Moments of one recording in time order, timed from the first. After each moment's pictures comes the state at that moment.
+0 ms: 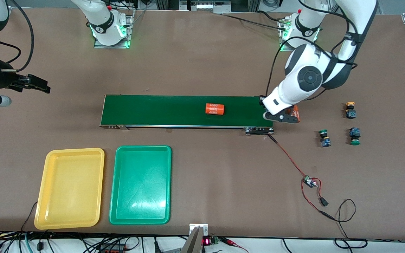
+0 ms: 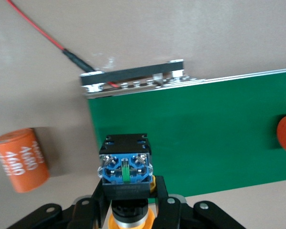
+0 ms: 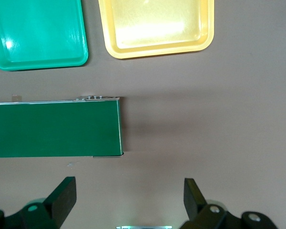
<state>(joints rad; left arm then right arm) -0.03 0.26 -0.41 -2.07 -0.06 2.17 -0.30 -0.06 0.05 0.03 -1.67 0.02 1.58 0.02</state>
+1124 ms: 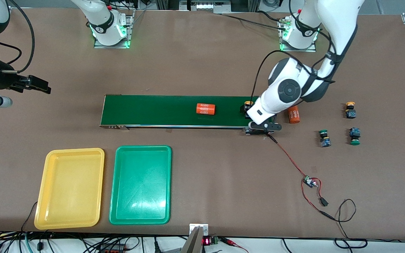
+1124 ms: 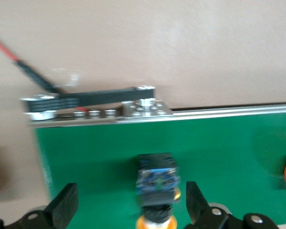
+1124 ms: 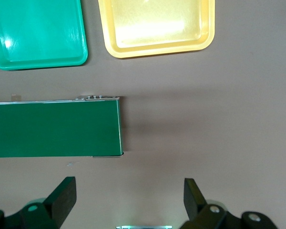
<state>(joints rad) -0.07 0.38 -0.39 -1.97 -0.05 2.19 -0.41 -0.06 0.05 0.03 -1.67 0.02 1.58 0.02</state>
